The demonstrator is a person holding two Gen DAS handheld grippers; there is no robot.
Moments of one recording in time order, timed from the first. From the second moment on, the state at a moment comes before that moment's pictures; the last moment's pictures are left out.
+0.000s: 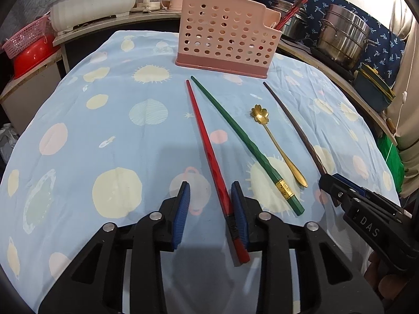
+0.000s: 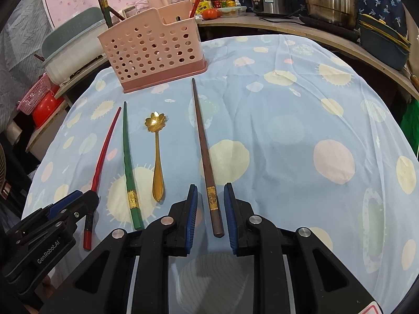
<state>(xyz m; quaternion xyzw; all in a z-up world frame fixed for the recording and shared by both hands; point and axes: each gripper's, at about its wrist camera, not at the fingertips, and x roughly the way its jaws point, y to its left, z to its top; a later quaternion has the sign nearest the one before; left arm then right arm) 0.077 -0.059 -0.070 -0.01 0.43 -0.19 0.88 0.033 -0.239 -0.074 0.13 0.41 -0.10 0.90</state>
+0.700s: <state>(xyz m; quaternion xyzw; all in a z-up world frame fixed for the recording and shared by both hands) 0.053 -0.044 -0.071 -0.02 0.43 -0.22 0.87 0.032 -0.238 -0.074 0.13 0.42 -0.10 0.89</state>
